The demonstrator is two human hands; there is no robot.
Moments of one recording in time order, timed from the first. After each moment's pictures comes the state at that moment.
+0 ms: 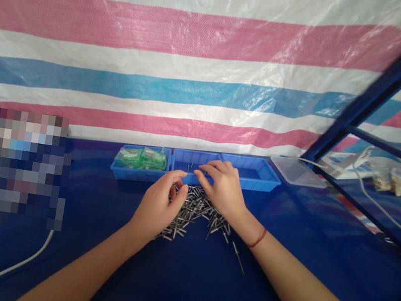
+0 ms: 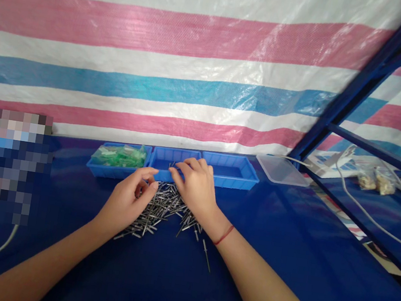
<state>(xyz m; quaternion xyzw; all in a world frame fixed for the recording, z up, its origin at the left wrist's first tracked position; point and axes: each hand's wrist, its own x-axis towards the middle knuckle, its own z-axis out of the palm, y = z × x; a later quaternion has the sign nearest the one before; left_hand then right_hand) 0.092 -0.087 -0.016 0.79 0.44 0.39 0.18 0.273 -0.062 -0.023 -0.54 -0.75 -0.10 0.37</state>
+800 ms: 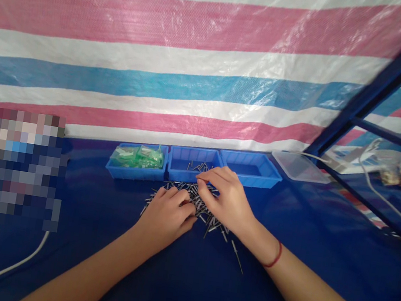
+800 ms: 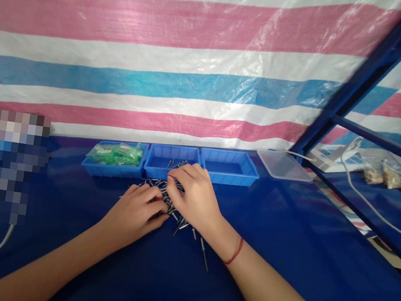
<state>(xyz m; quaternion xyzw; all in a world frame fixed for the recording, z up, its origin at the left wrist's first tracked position) 0.102 -0.101 -0.017 0.93 0.35 0.10 -0.04 0.276 -0.094 -0.012 -0.48 -0.78 0.00 0.40</state>
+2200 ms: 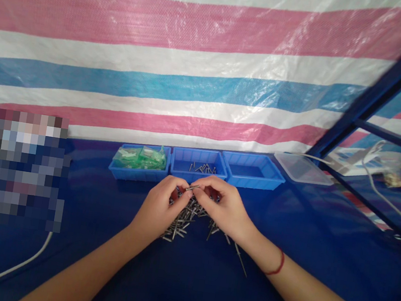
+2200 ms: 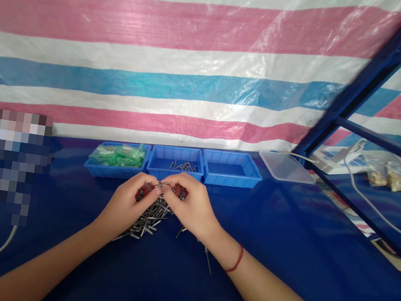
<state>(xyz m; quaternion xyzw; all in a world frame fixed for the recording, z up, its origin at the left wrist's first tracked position) 0.092 -0.087 -0.020 0.80 0.43 0.36 0.20 0.261 -0.100 -0.020 -0.45 -0.69 0.26 0.50</state>
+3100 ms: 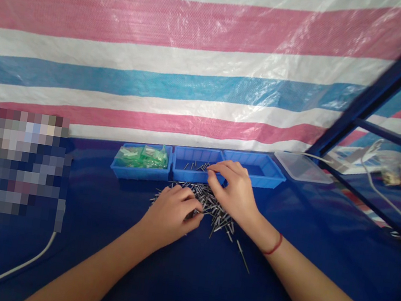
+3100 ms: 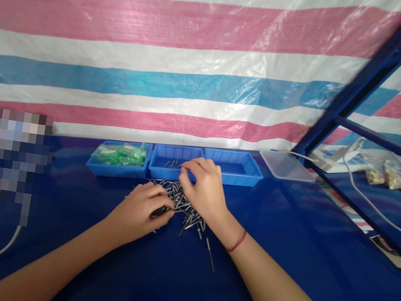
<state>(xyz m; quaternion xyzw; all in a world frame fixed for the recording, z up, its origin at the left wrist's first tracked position) 0.098 -0.095 -0.019 0.92 0.34 0.17 0.06 0.282 -0.077 -0.023 -0.52 -0.73 -0.07 0.43</state>
